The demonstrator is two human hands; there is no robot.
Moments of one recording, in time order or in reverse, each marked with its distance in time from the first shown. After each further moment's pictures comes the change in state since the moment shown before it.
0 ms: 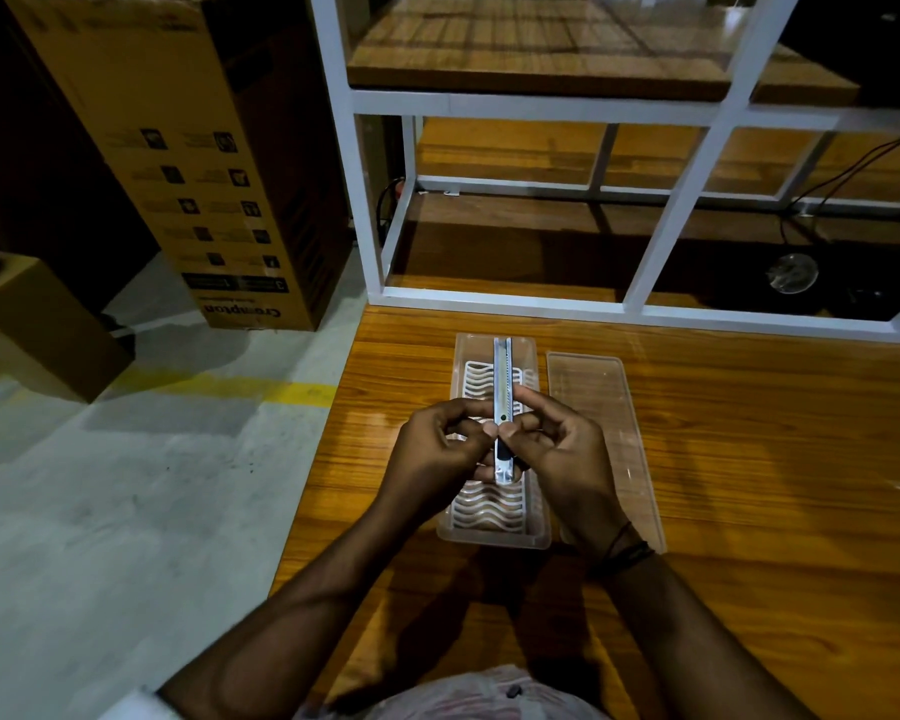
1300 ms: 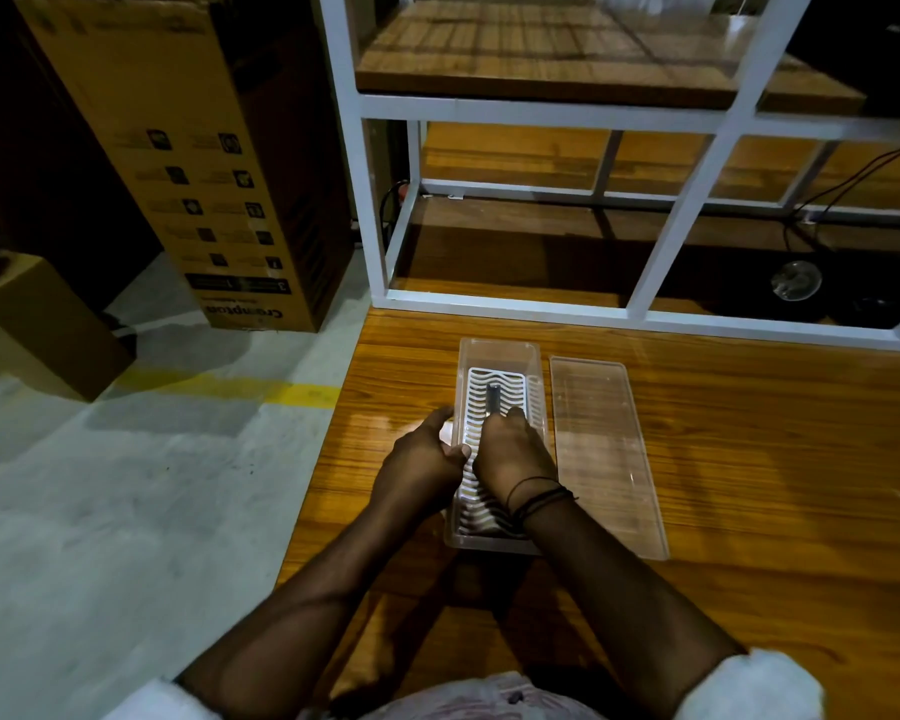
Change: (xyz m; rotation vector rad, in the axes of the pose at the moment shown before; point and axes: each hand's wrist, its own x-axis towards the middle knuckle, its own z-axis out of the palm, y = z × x) left_hand 0.018 -0.027 -0.015 0.629 0.101 -0.216; right_hand 0.042 0.022 0.048 -1.275 -0.109 0.138
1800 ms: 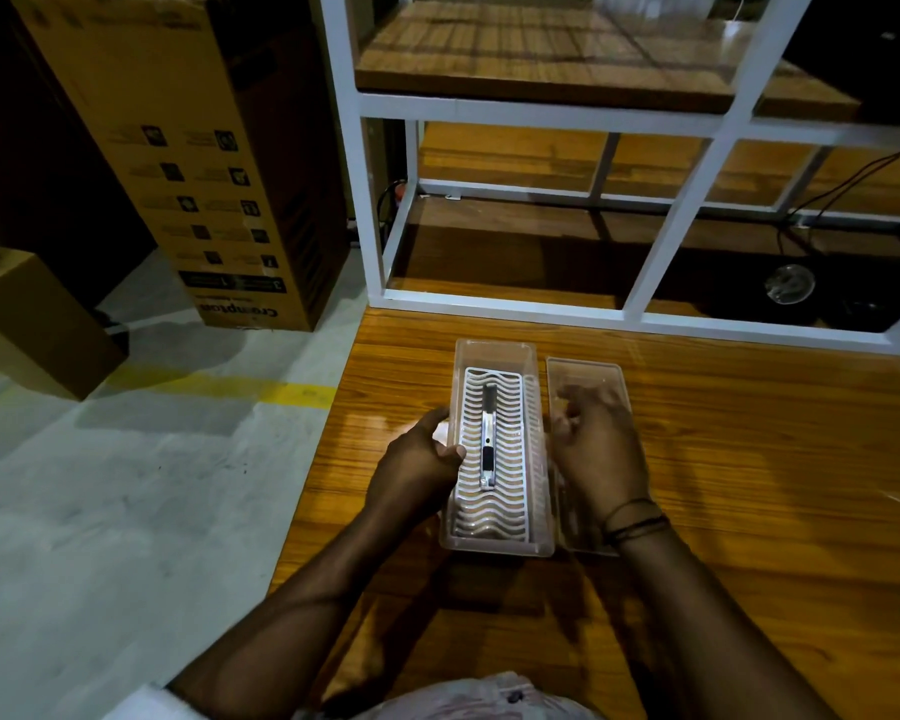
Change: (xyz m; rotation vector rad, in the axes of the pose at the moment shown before) left_hand -0.005 -0.002 -0.003 -0.080 0.006 0.038; right_hand -0.015 0.068 -0.038 0.233 0.428 -0.037
